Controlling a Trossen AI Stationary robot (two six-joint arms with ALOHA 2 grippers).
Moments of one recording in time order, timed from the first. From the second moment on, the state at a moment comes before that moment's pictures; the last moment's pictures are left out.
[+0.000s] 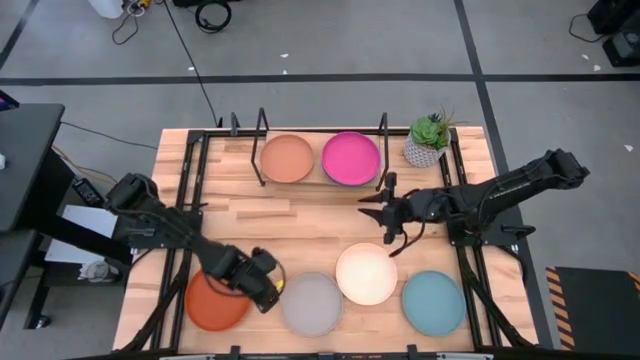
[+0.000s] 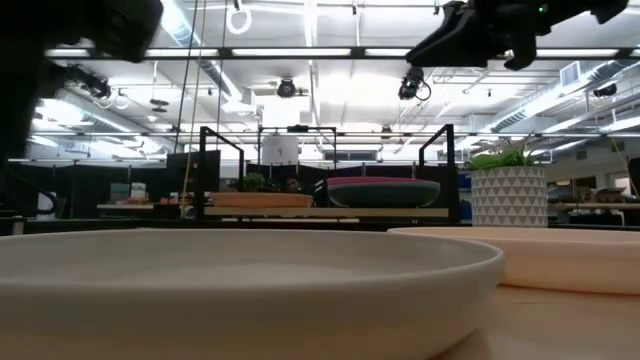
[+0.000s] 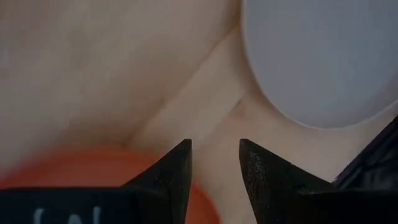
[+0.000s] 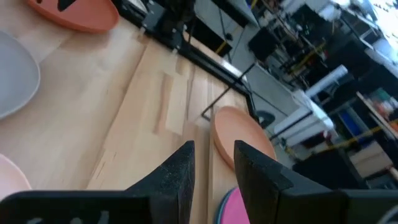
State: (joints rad) left arm -0.62 1.62 1.10 -0.76 -0.07 -1.38; right arm 0.21 1.06 0.61 0.12 0.43 -0.54
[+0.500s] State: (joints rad) left arm -0.72 1.77 1.11 -0.71 0.04 -1.84; right arm 0.03 1.06 0.61 0.22 0.07 -0.60
